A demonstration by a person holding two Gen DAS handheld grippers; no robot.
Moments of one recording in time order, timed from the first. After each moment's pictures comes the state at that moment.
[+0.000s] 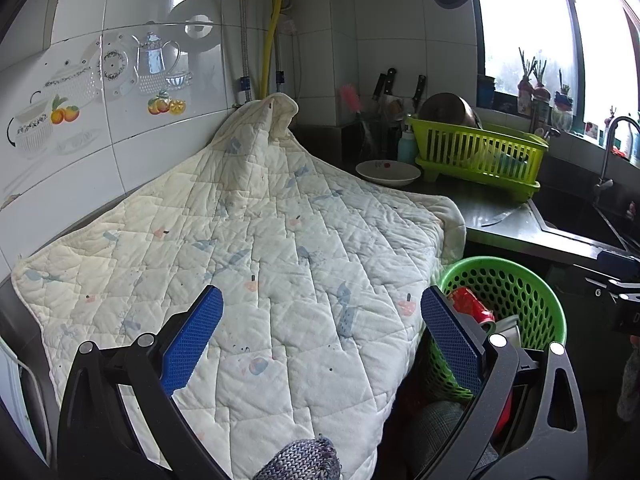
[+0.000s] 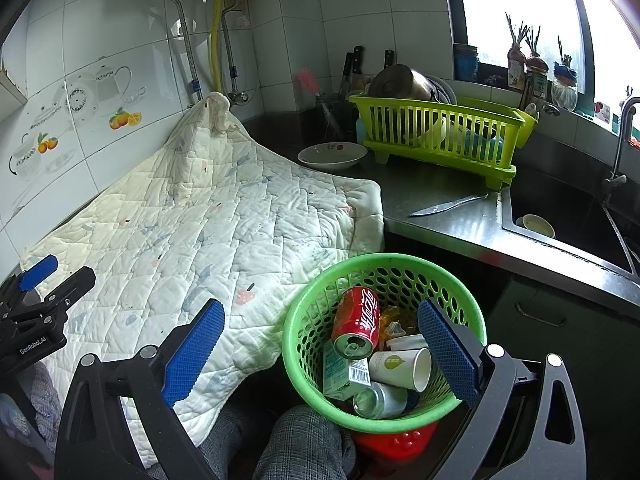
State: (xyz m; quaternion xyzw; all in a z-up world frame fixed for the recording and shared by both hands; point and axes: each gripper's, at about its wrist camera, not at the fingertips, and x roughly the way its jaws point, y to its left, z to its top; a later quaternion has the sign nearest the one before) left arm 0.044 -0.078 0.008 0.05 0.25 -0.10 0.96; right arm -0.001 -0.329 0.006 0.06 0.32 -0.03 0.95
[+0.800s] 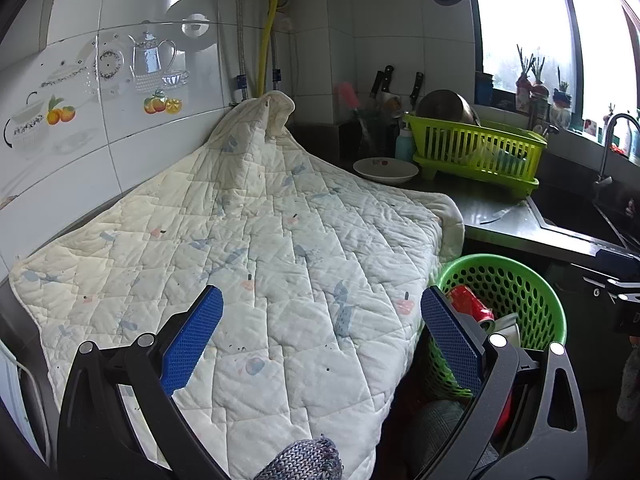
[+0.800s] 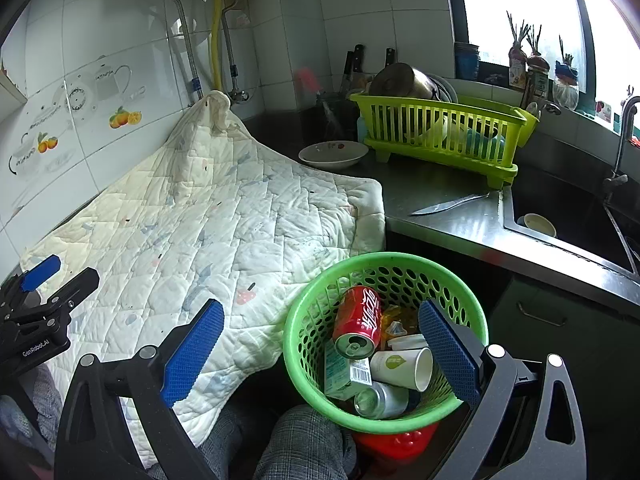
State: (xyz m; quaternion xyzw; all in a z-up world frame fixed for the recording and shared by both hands) left arm 0.046 -0.079 0.007 0.05 0.25 -0.11 0.96; right arm 0.001 -0.327 0.004 0.06 0.32 -0.03 0.95
